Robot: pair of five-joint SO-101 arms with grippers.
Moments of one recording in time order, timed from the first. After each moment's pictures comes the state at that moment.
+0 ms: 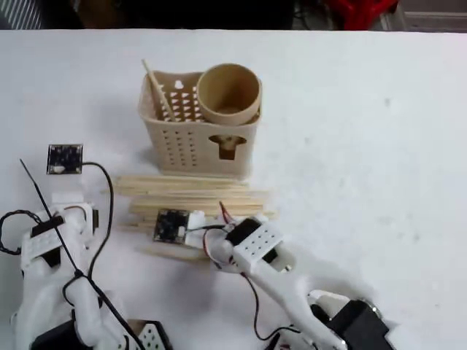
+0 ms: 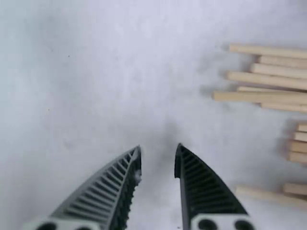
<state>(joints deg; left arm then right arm) -33.9 -28.7 70.9 30.5 -22.5 -45.3 -17.5 58.5 42.3 42.4</state>
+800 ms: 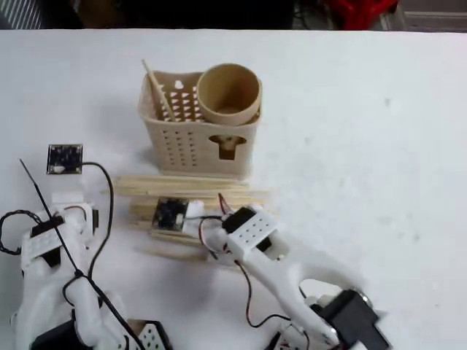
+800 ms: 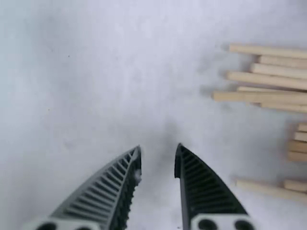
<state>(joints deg) -33.9 -28.7 70.9 30.5 -22.5 -43.0 -15.3 52.3 46.1 38.5</state>
